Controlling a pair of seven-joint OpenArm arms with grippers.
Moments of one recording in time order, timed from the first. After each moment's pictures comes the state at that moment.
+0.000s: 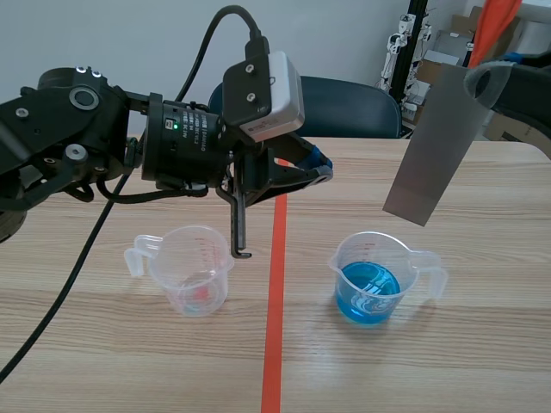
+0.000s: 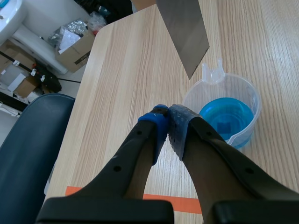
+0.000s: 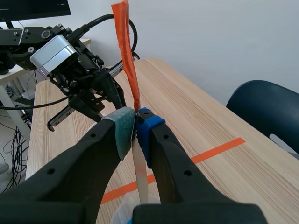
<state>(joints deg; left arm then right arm) -22.5 -24.9 39.1 87.8 6.2 -45.1 -9.9 15.0 75.6 -45.9 90.6 44.9 44.9 44.8</state>
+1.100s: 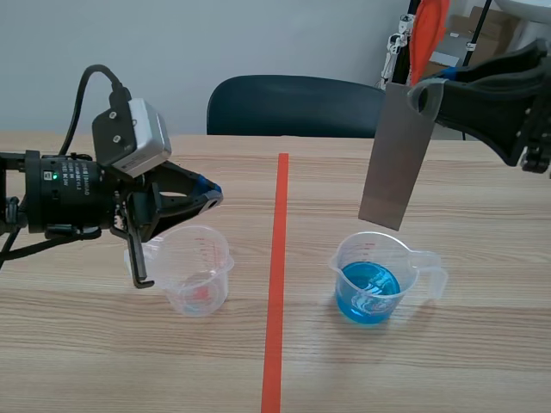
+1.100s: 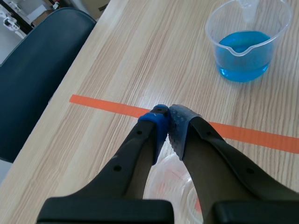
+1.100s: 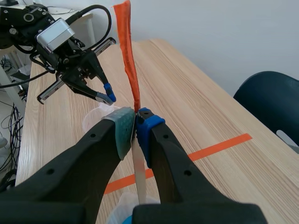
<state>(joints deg) -4.5 -32.8 19.2 87.8 7.0 -45.1 -15.6 14.9 67.6 -38.5 93.2 44.9 44.9 27.1</state>
